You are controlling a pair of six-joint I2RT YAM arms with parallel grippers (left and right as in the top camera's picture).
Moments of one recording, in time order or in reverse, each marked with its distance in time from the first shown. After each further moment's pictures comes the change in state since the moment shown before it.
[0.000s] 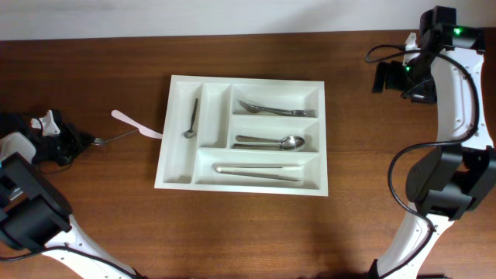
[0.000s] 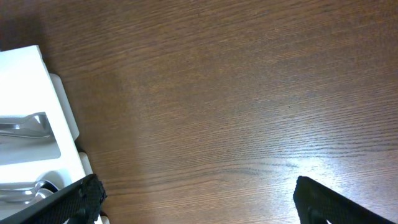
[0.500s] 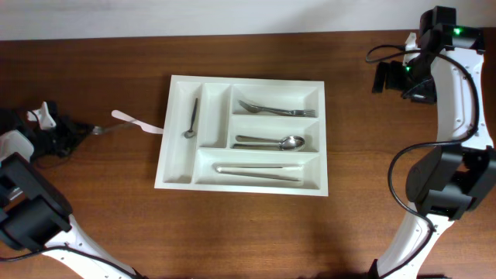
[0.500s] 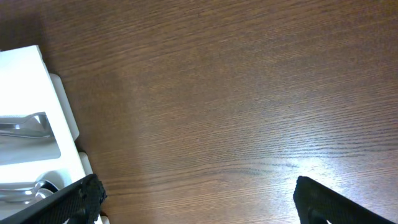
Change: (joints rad) left arm 0.000 0.000 0.037 0.048 0.155 -0.041; right arm 0.000 0.000 0.000 0.000 0.000 0.000
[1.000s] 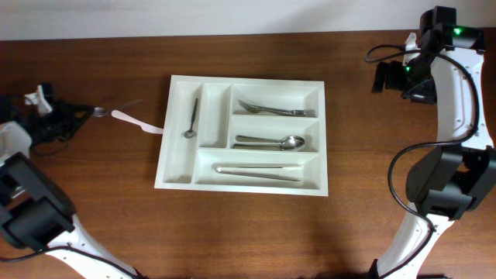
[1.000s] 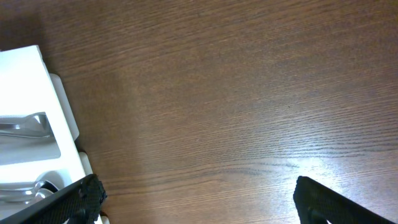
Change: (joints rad) left arm -0.034 -0.020 0.071 -0.026 0.185 -0.034; right arm 0.000 0.000 0.000 0.000 0.000 0.000
